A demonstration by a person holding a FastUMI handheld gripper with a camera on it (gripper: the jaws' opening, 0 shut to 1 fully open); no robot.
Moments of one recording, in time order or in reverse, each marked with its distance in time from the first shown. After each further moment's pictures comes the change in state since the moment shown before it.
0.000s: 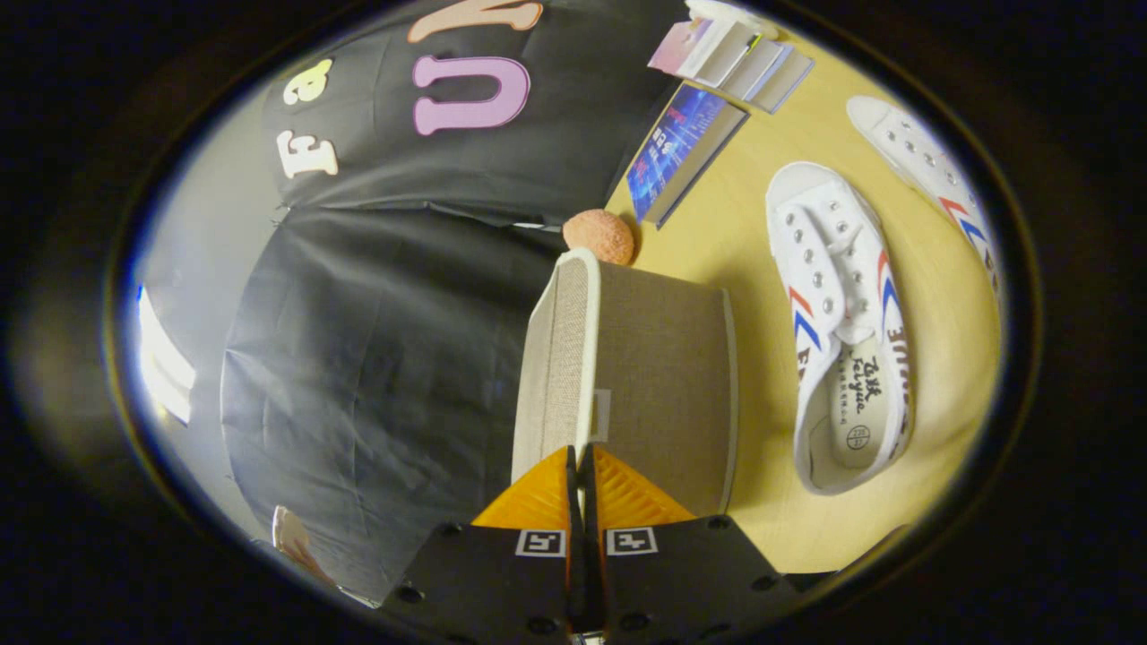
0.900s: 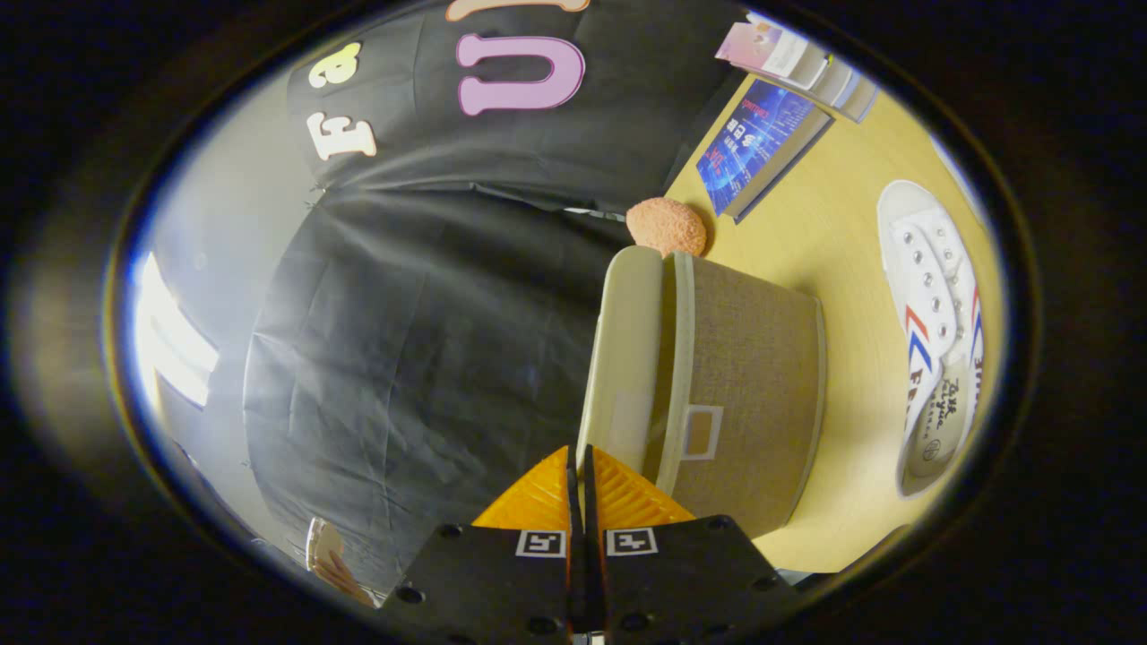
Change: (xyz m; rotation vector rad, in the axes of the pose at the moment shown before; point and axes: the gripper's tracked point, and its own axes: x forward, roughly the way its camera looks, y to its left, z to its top) arm 0.029 0.069 -0.003 -0.064 0.061 0.081
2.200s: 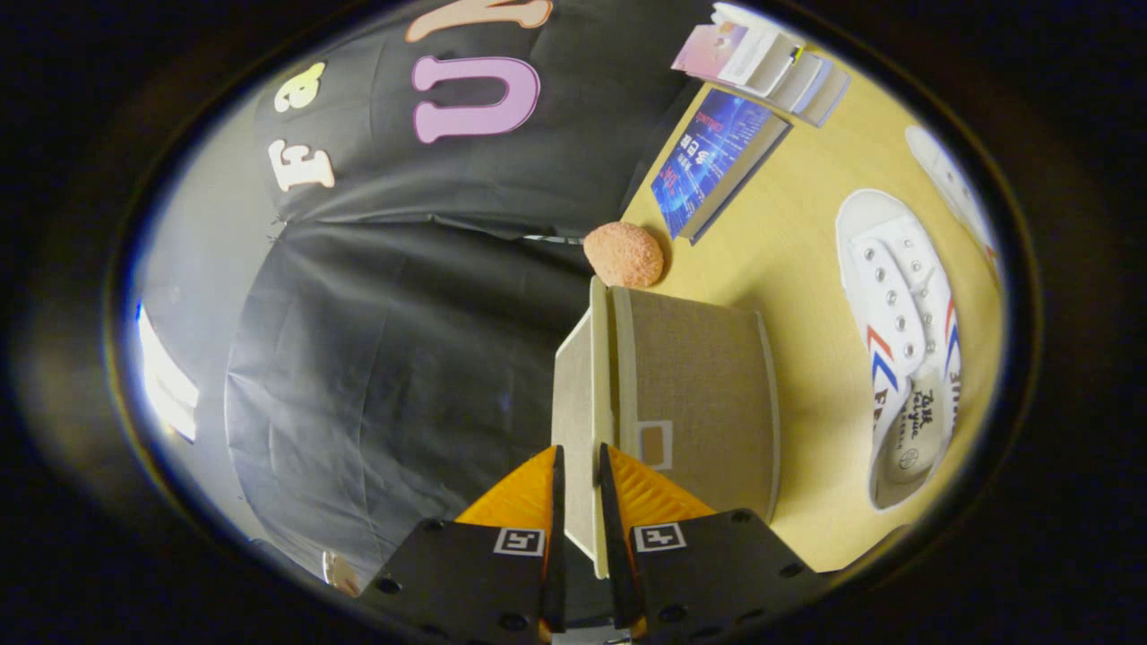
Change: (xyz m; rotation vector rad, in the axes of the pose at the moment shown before) arm -0.006 -0.019 0.034 0.115 -0.083 -0.075
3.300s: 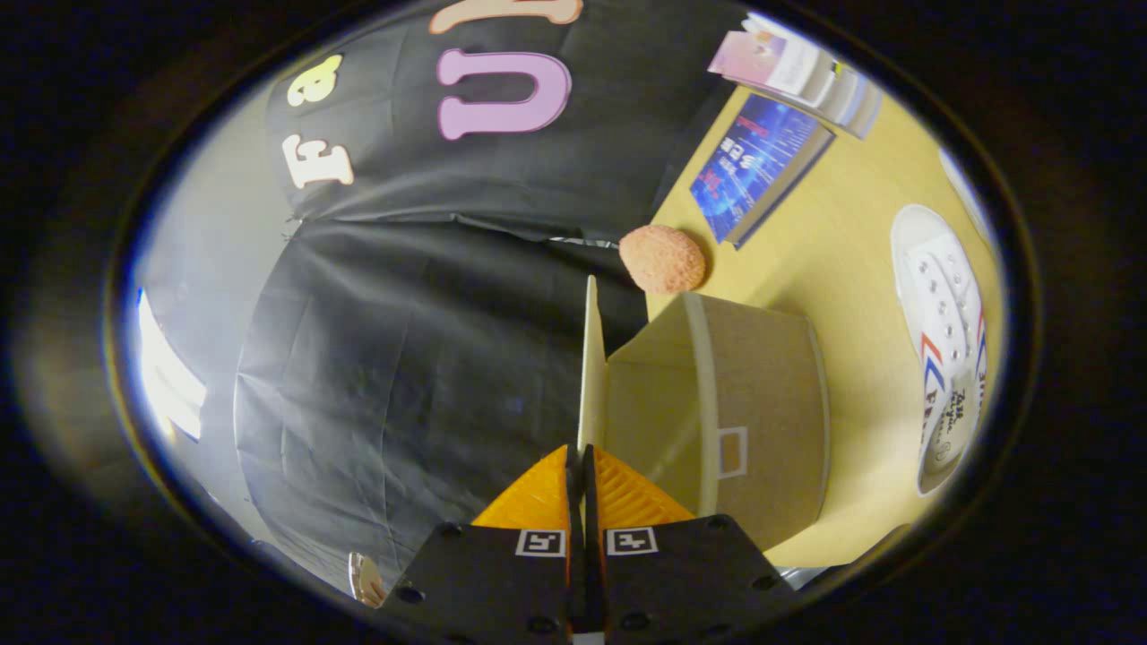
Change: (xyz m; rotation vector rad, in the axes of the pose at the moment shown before) arm 0.018 0.069 0.001 -0.053 -0.028 0.050
